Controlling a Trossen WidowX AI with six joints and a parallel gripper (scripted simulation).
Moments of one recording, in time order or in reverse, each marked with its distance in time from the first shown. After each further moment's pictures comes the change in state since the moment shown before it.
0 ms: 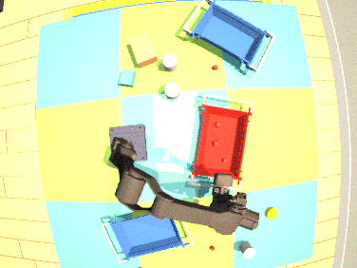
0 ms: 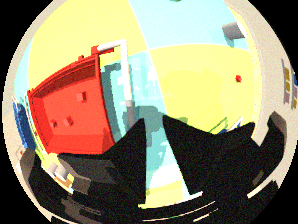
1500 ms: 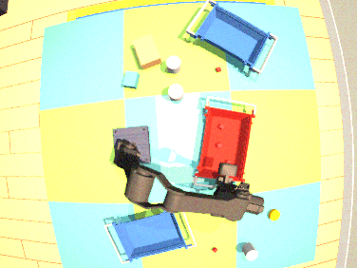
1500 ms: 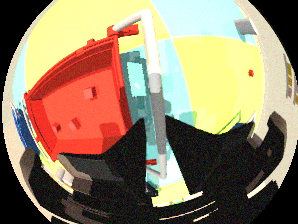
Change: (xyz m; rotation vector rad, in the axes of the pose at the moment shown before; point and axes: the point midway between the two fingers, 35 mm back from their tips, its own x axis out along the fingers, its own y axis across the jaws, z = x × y) arm 0.027 0.039 -0.005 0.055 0.071 0.021
